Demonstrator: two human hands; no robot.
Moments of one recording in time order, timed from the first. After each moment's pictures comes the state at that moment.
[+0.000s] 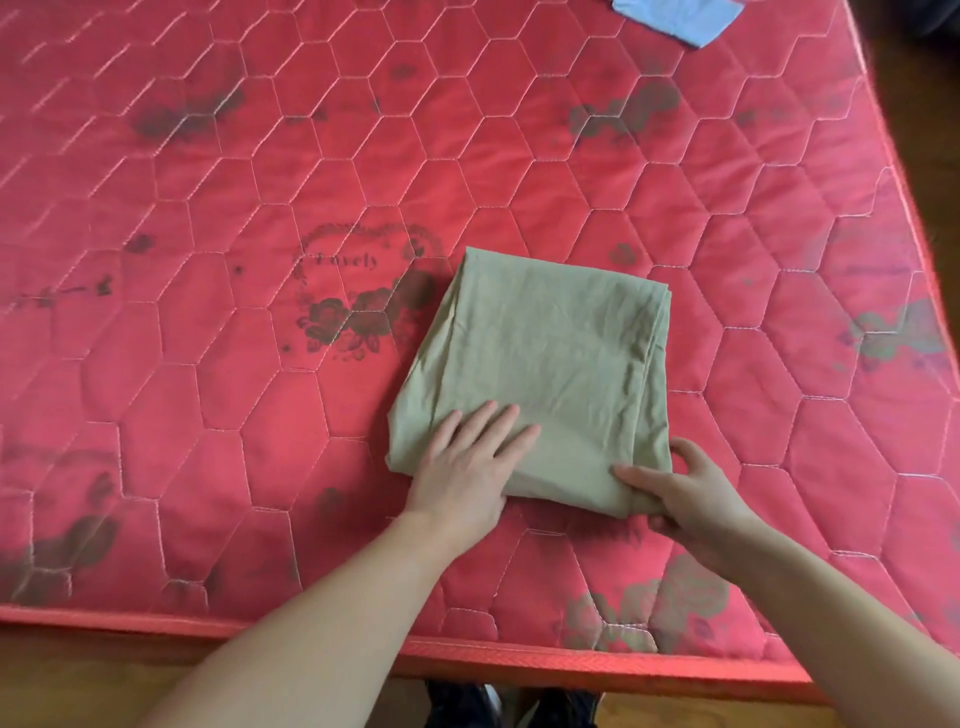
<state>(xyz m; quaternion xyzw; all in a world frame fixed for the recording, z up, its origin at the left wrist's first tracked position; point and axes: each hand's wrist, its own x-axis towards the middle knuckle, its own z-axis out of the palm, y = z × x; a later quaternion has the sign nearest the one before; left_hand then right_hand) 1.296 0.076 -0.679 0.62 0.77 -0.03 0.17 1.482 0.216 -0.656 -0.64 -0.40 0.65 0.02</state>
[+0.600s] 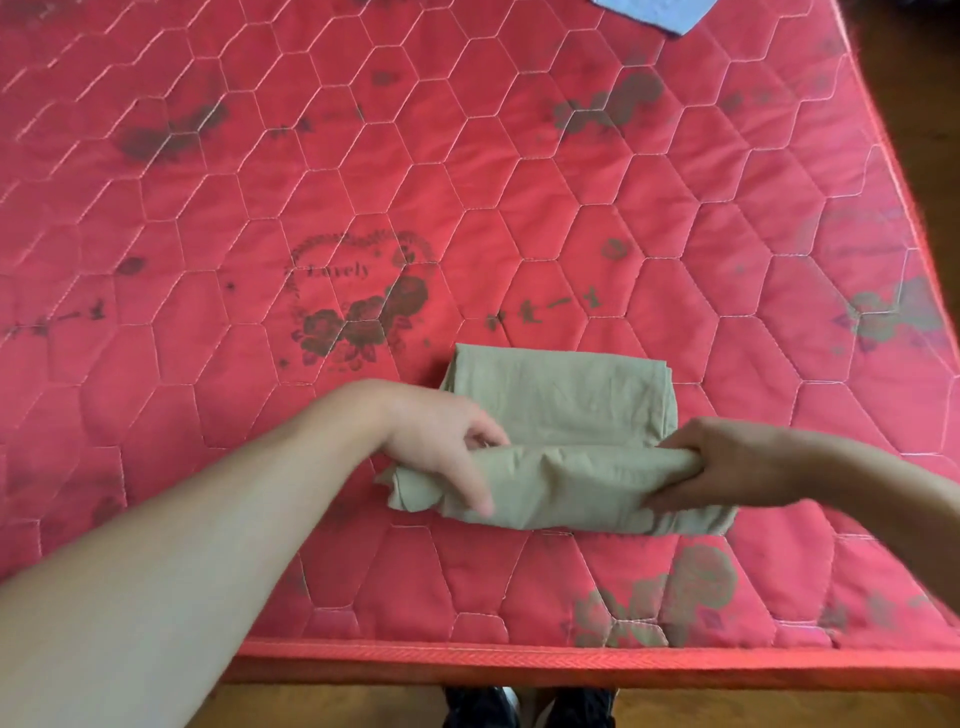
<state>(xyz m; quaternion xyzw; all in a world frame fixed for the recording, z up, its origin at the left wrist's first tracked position) 1.223 0.135 -0.576 0.50 0.59 -0.09 0.62 1.481 0.279 -0.608 -0.30 -0.77 0.45 -0.34</state>
